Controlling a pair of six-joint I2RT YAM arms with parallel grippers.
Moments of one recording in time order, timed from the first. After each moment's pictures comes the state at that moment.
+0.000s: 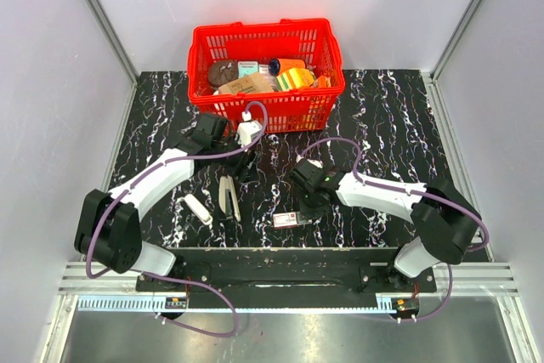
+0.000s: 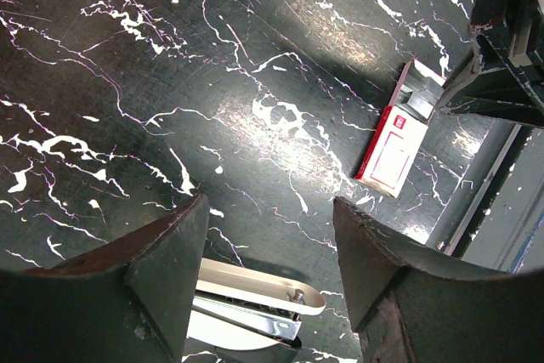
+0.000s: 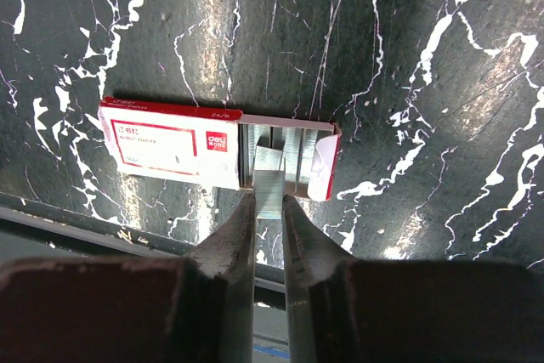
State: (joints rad) left arm -0.43 1.42 0.99 -0.46 0.57 0.25; right arm 0.90 1.55 0.92 -0.58 0.04 0.75
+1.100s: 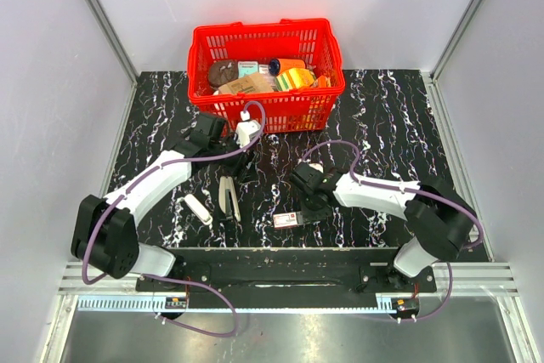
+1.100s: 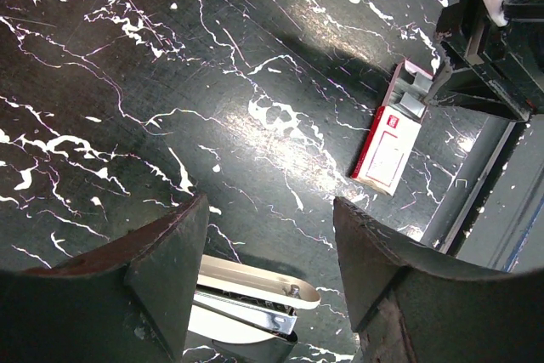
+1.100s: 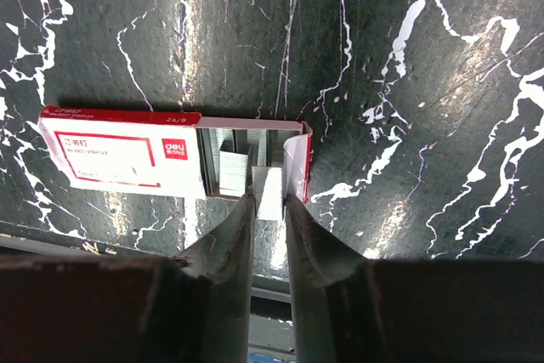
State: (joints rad) left arm -0.43 1.38 0.99 -0.48 0.57 0.25; right arm 0.91 1.58 0.90 -0.60 0.07 0.75
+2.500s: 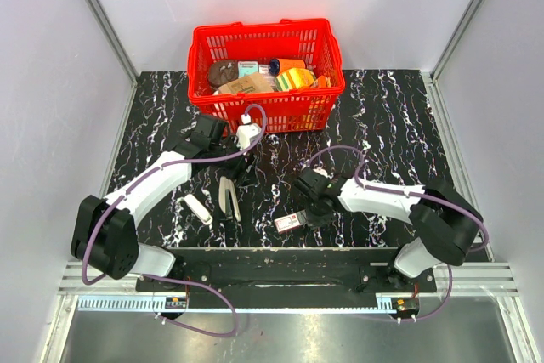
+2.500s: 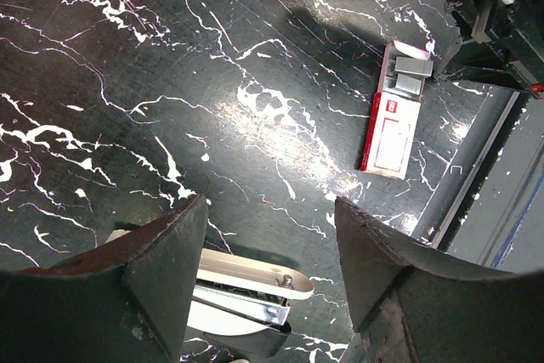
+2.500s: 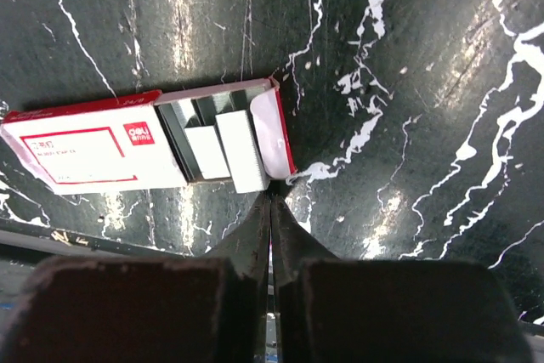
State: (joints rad) left arm -0.44 1.38 0.98 -0.51 0.58 0.26; right arm 0.91 1.53 0.83 -0.59 0.06 0.76
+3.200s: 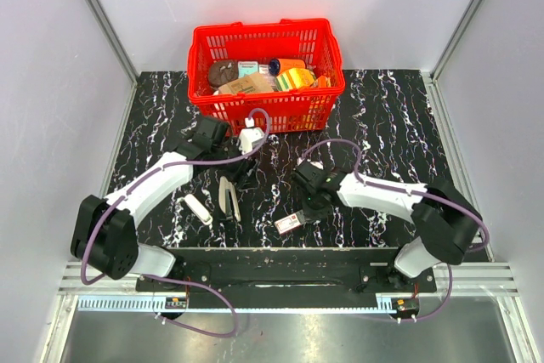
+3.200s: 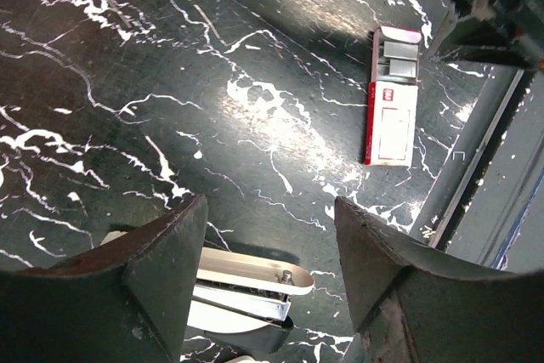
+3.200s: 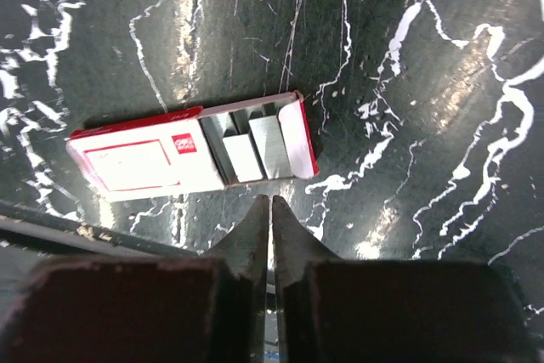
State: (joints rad) left arm -0.45 1.38 0.98 -0.53 0.58 0.29; right arm 0.90 1.57 0.90 -0.60 0.06 0.69
